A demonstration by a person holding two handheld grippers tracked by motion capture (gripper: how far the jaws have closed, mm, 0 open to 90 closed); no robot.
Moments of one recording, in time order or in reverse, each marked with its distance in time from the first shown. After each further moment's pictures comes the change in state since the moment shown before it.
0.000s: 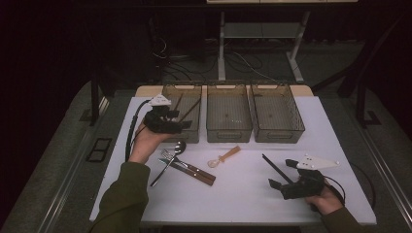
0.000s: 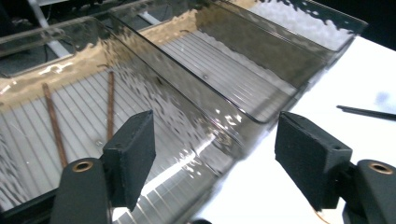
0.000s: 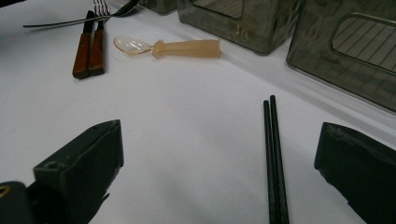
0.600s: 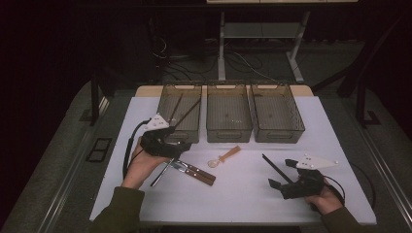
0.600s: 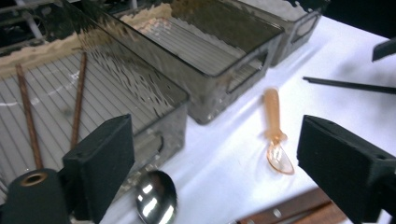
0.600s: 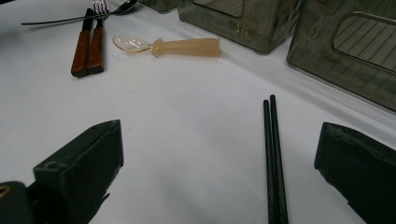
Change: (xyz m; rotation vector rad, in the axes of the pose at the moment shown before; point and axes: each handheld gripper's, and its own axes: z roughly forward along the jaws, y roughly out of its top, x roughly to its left) left arm -0.036 -0.043 -0.021 -0.036 -0.018 0.025; right arm -0.001 0.000 0.002 0.006 -0.001 -0.001
